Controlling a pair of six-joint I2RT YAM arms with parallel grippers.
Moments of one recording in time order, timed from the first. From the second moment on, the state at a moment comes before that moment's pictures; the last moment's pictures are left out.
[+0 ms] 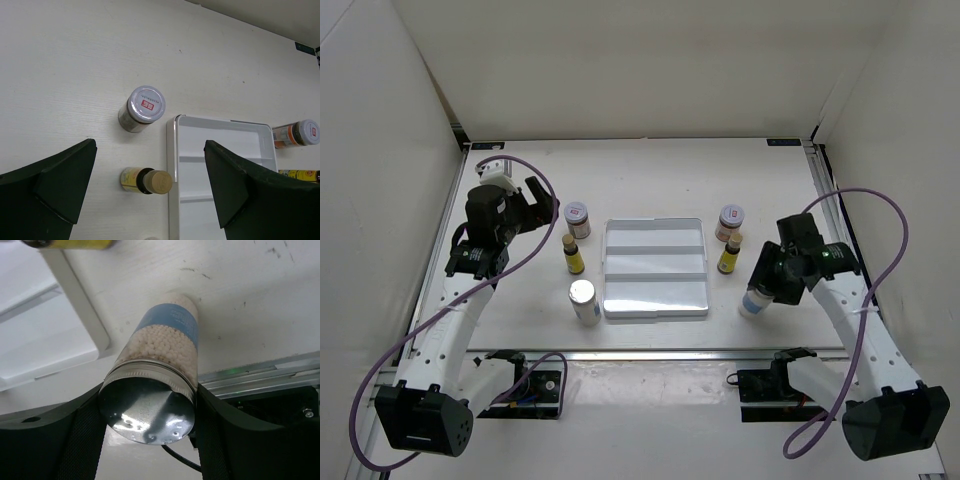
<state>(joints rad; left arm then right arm) -0.13 0.99 0.93 -0.29 0.04 -0.39 0.22 0.97 0.91 -1.13 0.01 0.59</state>
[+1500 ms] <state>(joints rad) -0.18 0.96 0.95 -0.38 0.03 -0.40 0.90 1.40 1.31 -0.99 0.29 0.70</state>
